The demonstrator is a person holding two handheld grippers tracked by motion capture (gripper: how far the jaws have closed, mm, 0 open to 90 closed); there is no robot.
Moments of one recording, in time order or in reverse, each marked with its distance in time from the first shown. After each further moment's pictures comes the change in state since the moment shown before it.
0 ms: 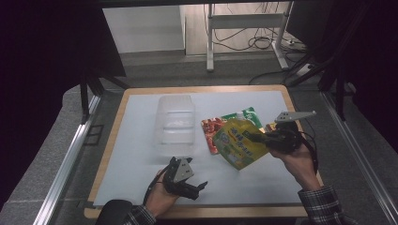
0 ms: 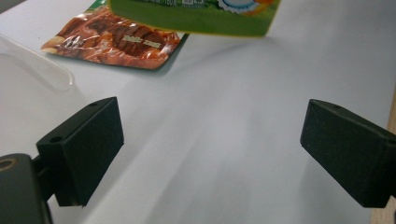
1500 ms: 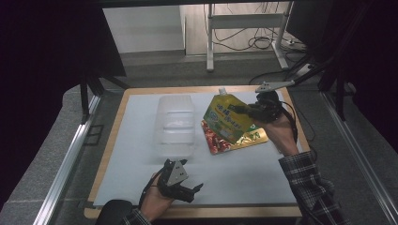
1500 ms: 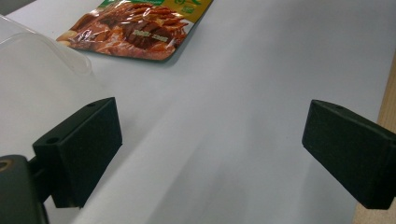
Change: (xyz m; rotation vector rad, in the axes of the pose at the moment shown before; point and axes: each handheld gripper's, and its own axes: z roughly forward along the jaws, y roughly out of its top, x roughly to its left) left arm -0.001 -0.009 -0.014 -0.013 0.017 -0.020; right arm -0.020 0.076 0.046 -0.046 -0.026 -0.092
